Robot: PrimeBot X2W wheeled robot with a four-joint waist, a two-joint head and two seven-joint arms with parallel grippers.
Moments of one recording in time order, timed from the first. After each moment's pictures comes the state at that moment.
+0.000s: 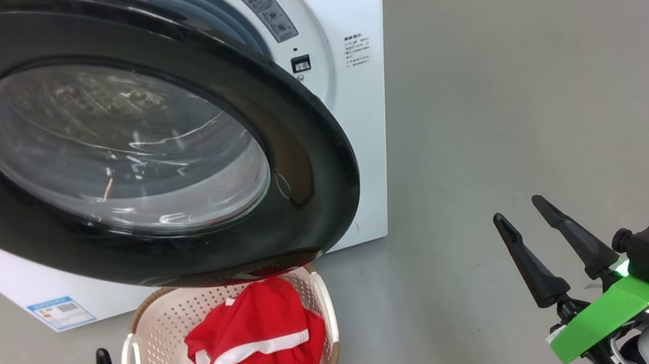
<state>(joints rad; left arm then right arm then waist) 0.08 0.06 0.05 0.07 -0.41 -0.13 -0.25 -0.16 -0.23 0.24 0.19 0.48 0.13 -0.26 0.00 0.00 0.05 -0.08</state>
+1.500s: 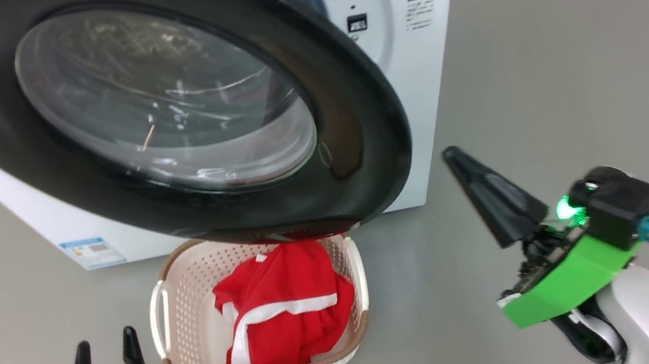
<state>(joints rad) 0.04 0.05 -0.01 0.08 -0.40 -0.13 -0.25 -0.31 -0.26 0.37 0.03 0.46 0.13 -0.26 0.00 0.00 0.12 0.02</state>
